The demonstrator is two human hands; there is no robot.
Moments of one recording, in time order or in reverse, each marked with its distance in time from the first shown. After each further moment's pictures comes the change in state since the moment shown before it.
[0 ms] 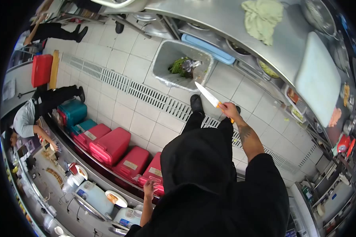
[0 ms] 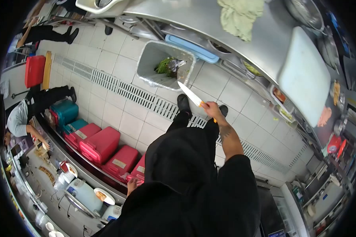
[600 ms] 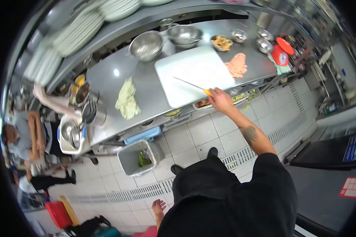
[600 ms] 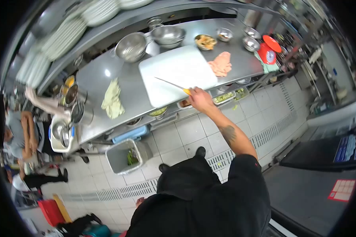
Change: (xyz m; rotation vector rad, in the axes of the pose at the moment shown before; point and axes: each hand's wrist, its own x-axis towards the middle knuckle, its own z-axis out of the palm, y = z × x) left_hand 0.102 0.193 0.177 0.412 -0.276 0.606; right_hand -0.331 -0.067 -0.360 -0.594 1.226 -0.246
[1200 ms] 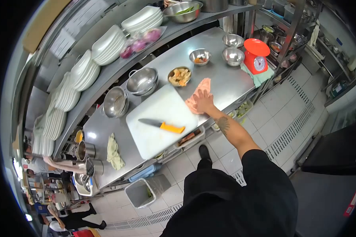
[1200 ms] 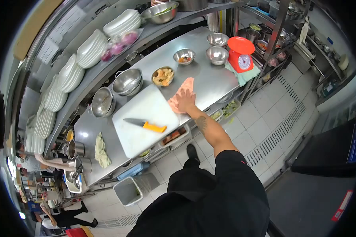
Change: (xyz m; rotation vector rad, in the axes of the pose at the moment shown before) left_hand 0.034 0.152 0.315 0.107 -0.196 -0.016; right_hand 0.103 0.268 -0.007 -0.095 -0.389 0.360
